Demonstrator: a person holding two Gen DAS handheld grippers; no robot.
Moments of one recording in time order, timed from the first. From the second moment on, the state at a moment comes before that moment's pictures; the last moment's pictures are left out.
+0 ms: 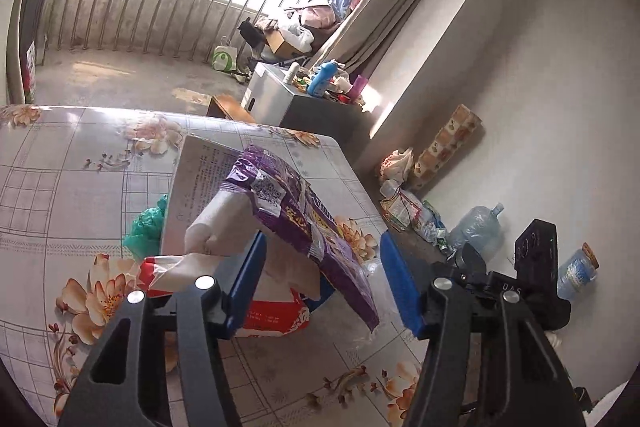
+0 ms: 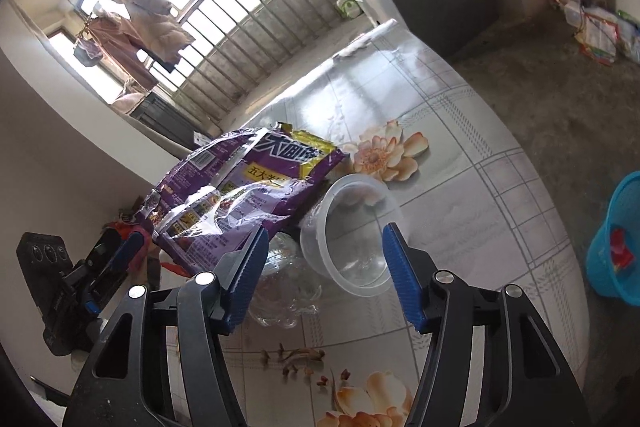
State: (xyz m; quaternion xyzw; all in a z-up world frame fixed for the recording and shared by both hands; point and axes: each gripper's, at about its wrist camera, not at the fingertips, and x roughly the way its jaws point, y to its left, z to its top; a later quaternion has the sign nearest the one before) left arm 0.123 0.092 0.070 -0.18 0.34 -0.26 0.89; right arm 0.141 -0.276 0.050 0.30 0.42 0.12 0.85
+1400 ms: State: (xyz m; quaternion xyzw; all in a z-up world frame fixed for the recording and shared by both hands) left arm 0.136 0.083 0.100 -0.22 0.28 -0.38 0.86; right arm 0.142 -0.283 0.076 0.34 0.39 0.14 0.85
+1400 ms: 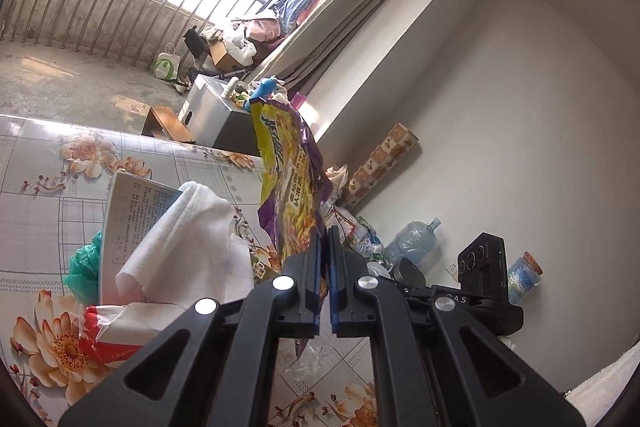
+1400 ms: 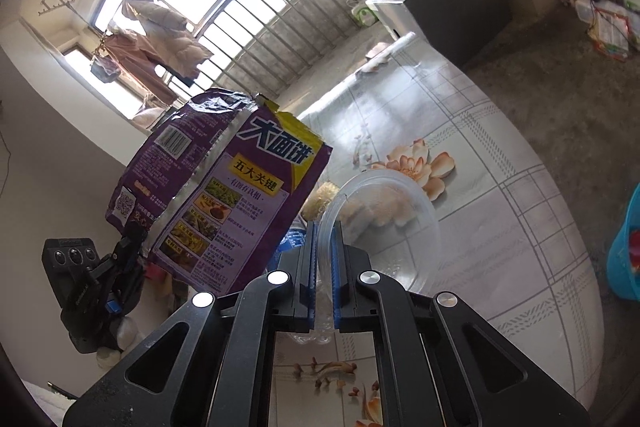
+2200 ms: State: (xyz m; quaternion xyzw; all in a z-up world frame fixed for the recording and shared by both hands) left arm 0.120 -0.139 0.148 -0.01 0.33 -0.53 0.78; right arm 0.031 -0.435 0.066 0.41 0.27 -0.07 0.87
